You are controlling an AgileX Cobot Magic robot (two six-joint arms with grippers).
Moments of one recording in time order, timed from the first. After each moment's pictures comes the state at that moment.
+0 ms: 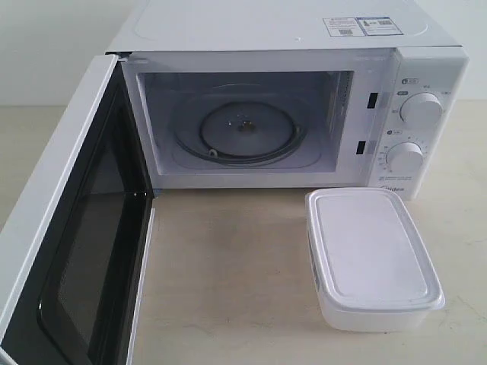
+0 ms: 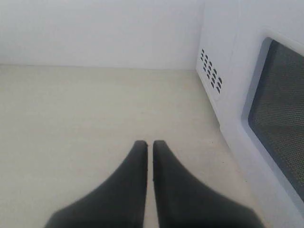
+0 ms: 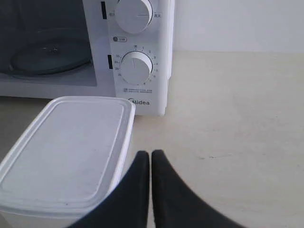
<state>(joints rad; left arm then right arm) 0.03 0.00 0.00 -0.15 0.29 0.09 0.13 0.00 0.00 -0.01 0.34 0.00</state>
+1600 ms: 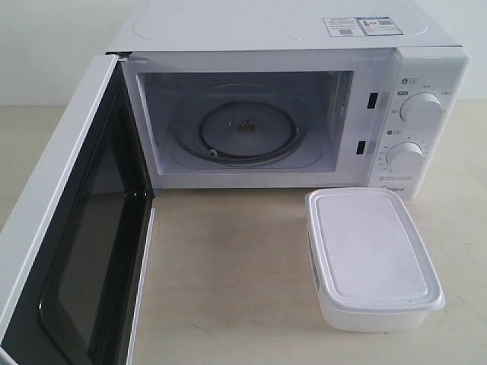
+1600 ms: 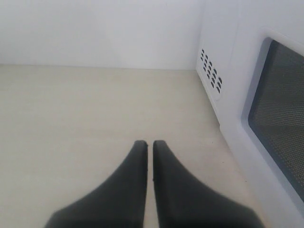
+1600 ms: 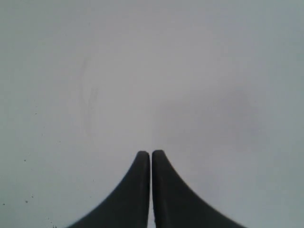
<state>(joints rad) 0.03 0.00 0.00 -0.15 0.29 0.09 0.13 0.02 -0.47 0.02 -0.06 0.16</state>
